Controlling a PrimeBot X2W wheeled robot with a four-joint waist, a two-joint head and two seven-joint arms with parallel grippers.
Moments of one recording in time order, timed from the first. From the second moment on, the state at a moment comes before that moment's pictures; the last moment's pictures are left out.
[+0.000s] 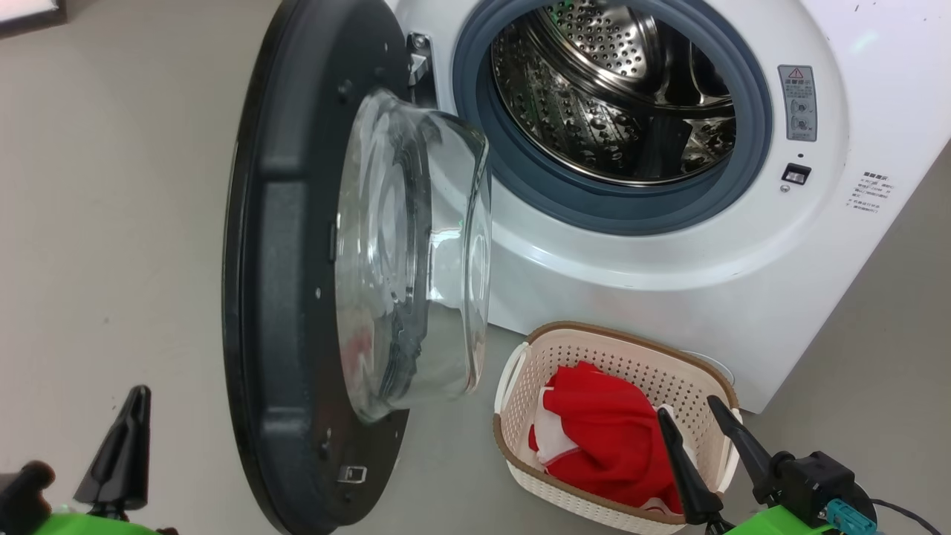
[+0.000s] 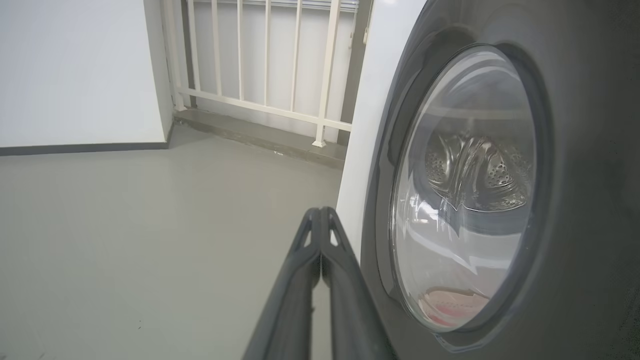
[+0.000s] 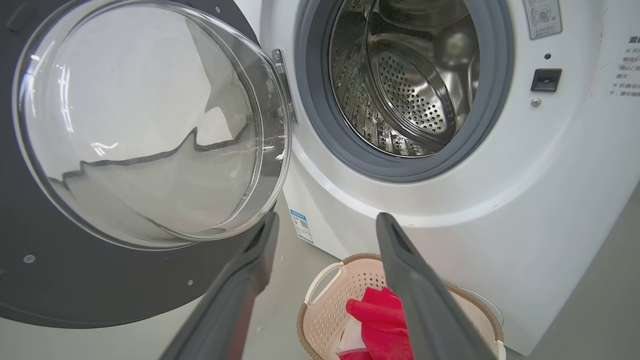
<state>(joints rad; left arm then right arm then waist) -0.06 0.32 0.01 0.24 -0.55 -0.13 -0.25 0.04 -0.05 0.13 0.24 0.30 0.12 -0.26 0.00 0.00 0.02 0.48</state>
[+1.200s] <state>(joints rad) -0.25 0.56 -0.36 -0.01 -0.96 -0.12 -0.25 0.04 -0.05 0.13 0.25 0.30 0.12 -0.26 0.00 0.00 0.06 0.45</state>
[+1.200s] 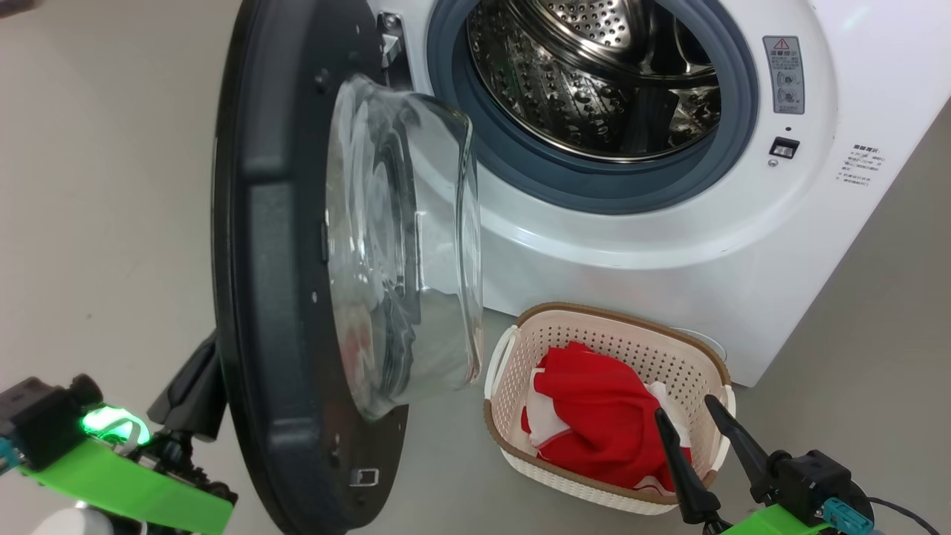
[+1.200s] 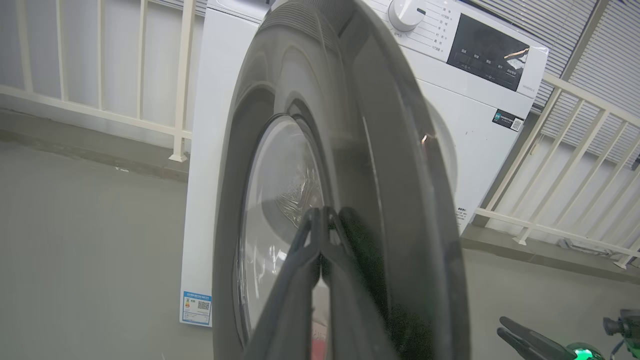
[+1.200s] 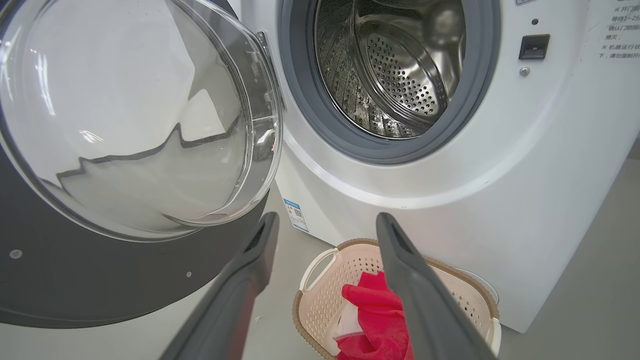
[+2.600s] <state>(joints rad) -0.75 0.45 -0.73 0.23 -0.92 -0.12 -0.25 -0.05 -0.05 0.10 0.23 0.30 0.12 -0.26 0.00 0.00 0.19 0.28</state>
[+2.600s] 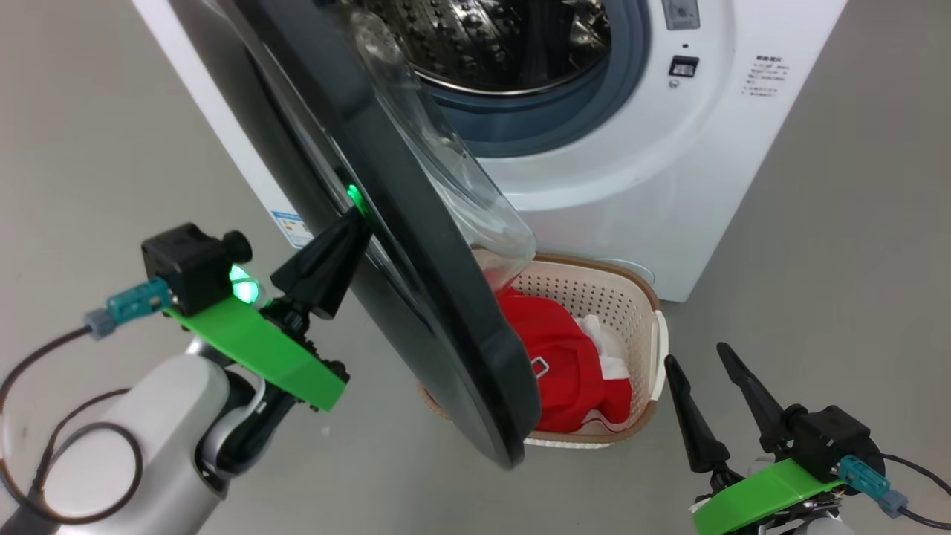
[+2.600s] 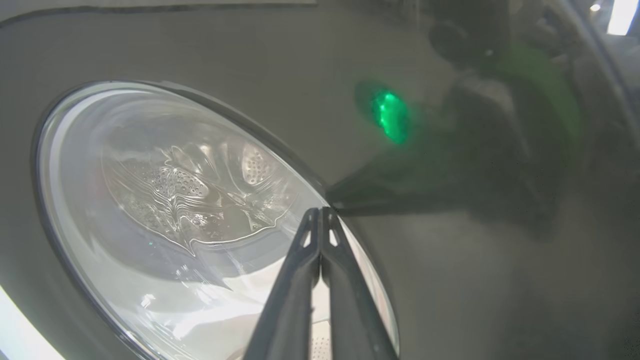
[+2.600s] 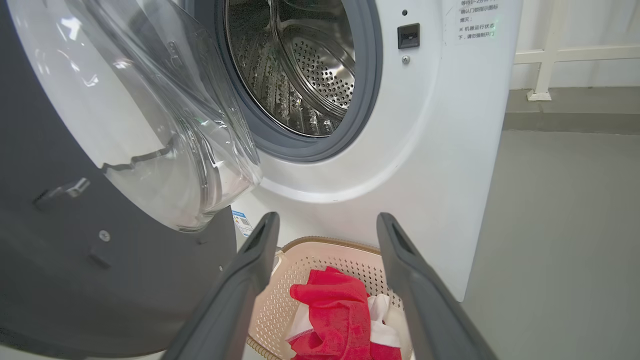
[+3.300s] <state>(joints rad) -0.85 0.46 -0.68 0.30 -0.94 -0.12 -0.25 -0.05 -0.05 0.02 0.19 0.29 0.12 -0.26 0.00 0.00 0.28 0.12</state>
